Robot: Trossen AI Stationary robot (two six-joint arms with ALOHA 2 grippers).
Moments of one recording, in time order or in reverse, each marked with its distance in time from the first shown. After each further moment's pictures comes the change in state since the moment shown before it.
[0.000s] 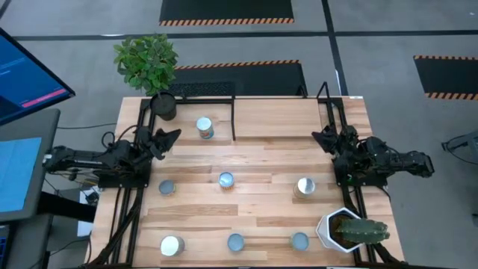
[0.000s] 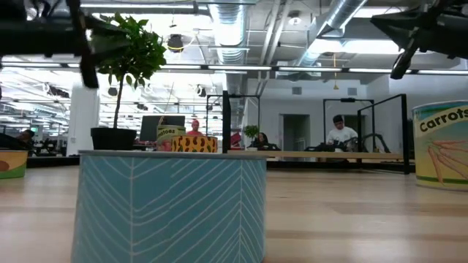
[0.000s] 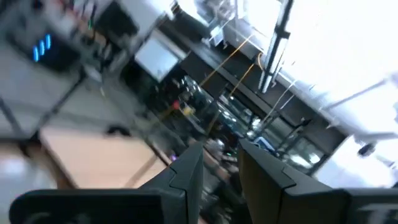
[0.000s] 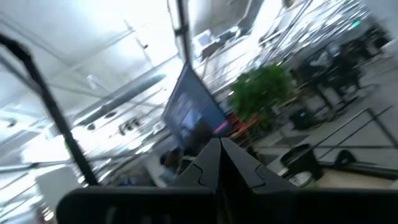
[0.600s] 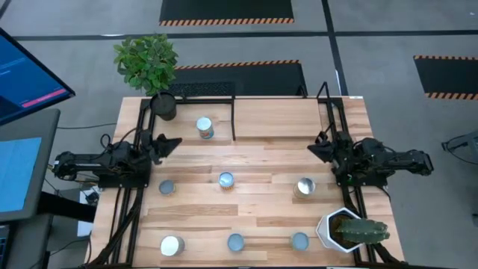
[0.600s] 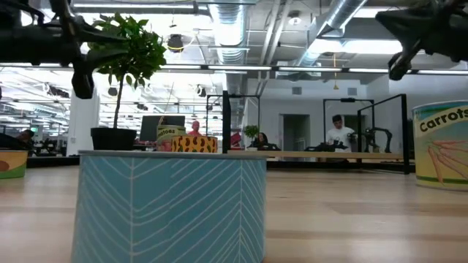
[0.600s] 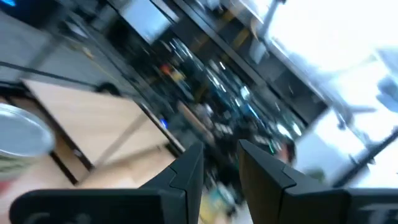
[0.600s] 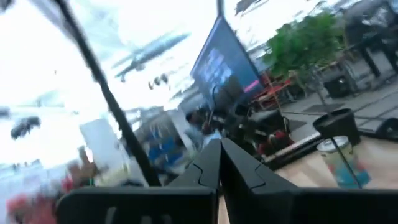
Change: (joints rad) left arm 0.001 -0.307 -0.043 -0.421 0.092 -0.216; right arm 0.042 -0.005 -0.002 -0.082 -0.180 0.040
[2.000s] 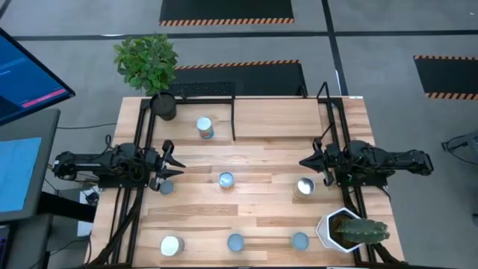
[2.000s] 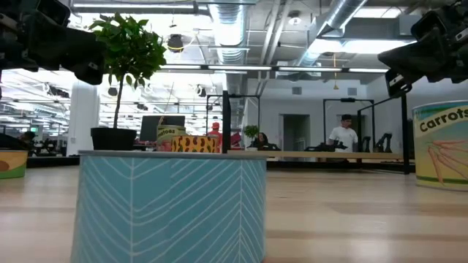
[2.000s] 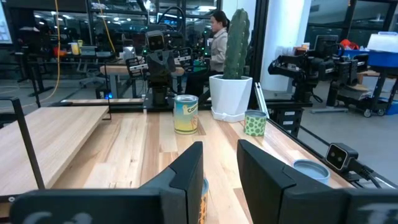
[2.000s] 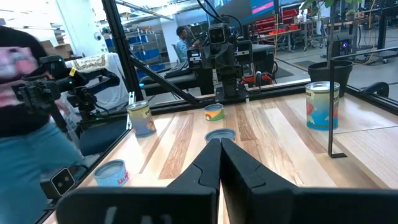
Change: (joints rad) left arm 0.000 0.000 0.000 -0.165 0.590 0.721; right arm -0.003 0.000 0.003 -0.387 -0.168 -0.388
